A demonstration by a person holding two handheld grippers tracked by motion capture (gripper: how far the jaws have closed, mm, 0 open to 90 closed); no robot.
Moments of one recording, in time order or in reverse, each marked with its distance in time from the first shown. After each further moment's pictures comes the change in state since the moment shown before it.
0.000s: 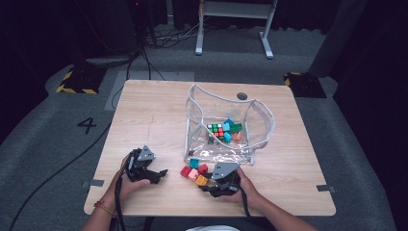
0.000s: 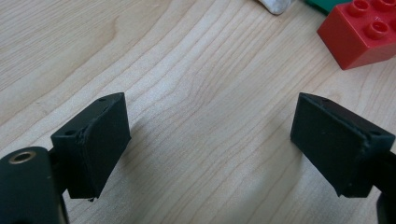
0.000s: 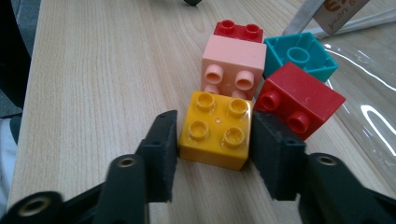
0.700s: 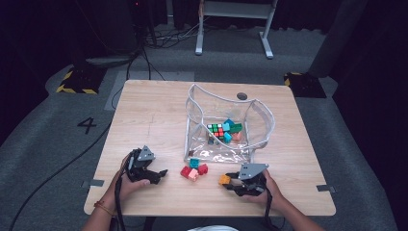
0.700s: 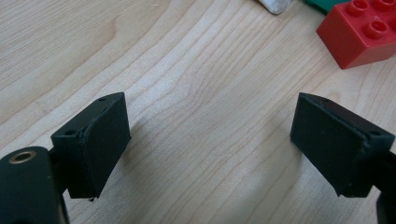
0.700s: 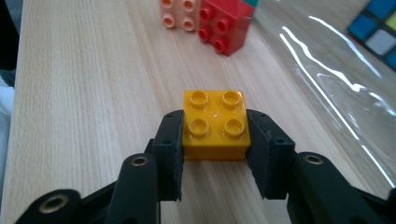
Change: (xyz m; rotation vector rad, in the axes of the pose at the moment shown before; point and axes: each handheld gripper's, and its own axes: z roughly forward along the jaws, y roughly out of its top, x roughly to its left) left arm 0.000 0.000 0.000 0.003 0.001 0.000; right arm -0.023 -0.044 -0.058 -0.003 -0.057 -0.010
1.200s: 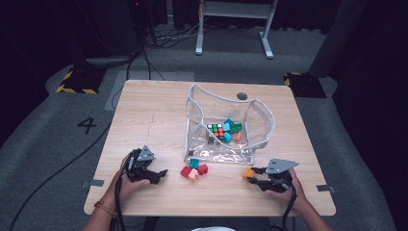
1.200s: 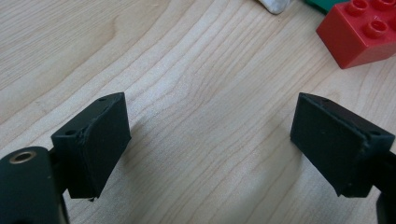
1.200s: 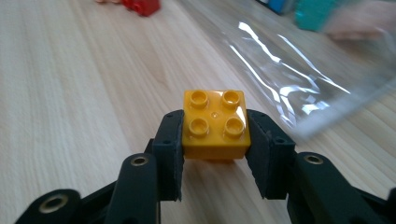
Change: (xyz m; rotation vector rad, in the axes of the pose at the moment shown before) left arm 0.000 0.000 0.000 -0.001 0.004 0.004; right arm -0.032 -0.044 -0.056 -0.020 -0.125 0.121
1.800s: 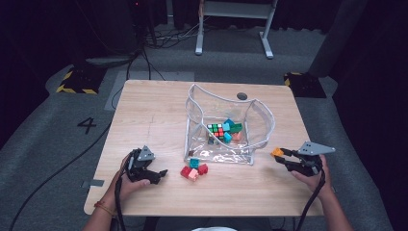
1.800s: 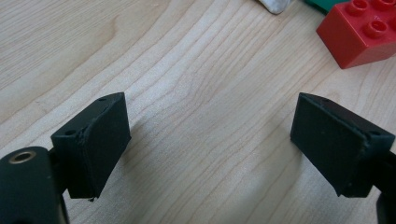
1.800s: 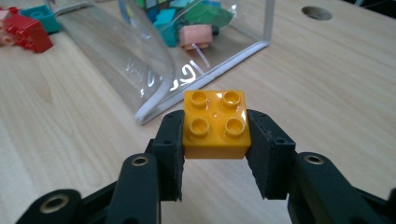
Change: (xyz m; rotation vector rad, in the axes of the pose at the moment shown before) left arm 0.000 0.000 0.000 0.000 0.006 0.007; right arm -0.069 -0.007 -0.065 -0.095 -0.205 0.123
